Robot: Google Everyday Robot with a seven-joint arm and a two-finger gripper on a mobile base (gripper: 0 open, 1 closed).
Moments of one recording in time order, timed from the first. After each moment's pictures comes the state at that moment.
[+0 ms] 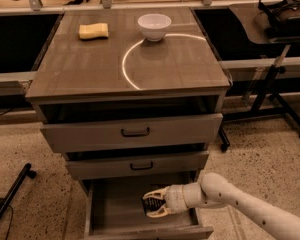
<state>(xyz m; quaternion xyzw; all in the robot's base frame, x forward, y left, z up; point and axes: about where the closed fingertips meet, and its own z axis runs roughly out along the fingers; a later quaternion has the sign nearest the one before) 0.455 -0.006 0.390 -0.73 0.43 0.26 0.46</state>
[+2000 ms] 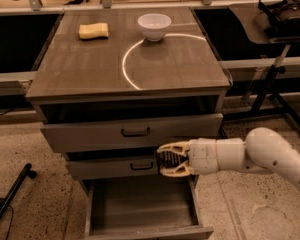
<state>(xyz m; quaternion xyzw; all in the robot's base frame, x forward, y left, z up) 0.468 -0.049 0.676 -0.73 0.40 0.17 0.53</state>
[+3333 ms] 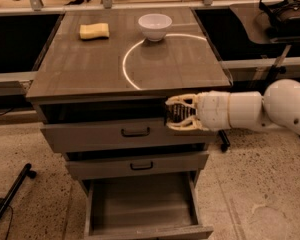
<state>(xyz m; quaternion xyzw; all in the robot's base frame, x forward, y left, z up) 0.538 -0.075 0.802 -0.69 0.46 0.10 0.55</state>
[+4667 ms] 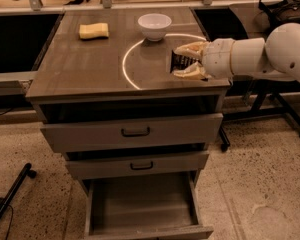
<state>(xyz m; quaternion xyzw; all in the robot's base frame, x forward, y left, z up) 0.656 -0.098 0.889 -0.64 0.52 0.06 0.56</state>
